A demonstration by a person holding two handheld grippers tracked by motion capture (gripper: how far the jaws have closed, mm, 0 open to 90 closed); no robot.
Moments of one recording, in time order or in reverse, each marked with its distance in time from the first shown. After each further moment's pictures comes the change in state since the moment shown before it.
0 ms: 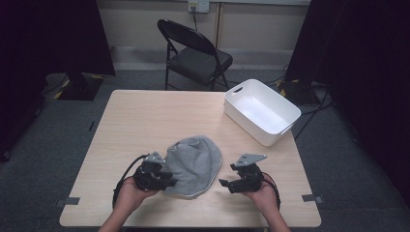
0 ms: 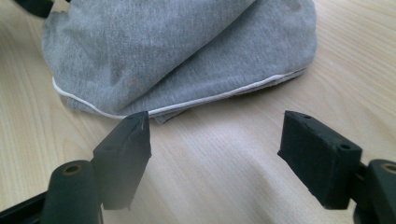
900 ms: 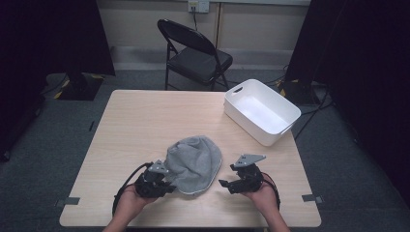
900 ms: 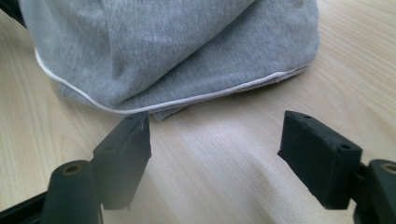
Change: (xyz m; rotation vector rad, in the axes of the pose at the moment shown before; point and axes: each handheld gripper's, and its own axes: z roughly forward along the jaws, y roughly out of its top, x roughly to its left) left arm -0.014 0.001 -0.004 0.048 -0.008 0.063; right arm 0.000 0.000 0.001 0.010 -0.004 -0.003
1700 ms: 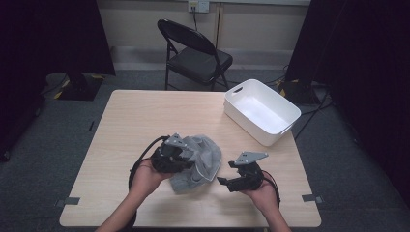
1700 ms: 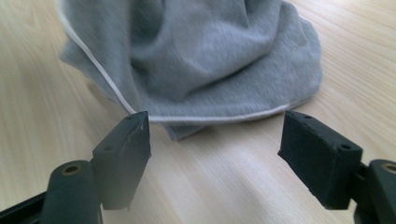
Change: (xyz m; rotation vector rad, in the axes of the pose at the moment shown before) left arm -0.018 0.097 -0.005 -0.060 0.007 0.085; right arm 0.006 0.014 -0.011 -0.069 0.030 -0.006
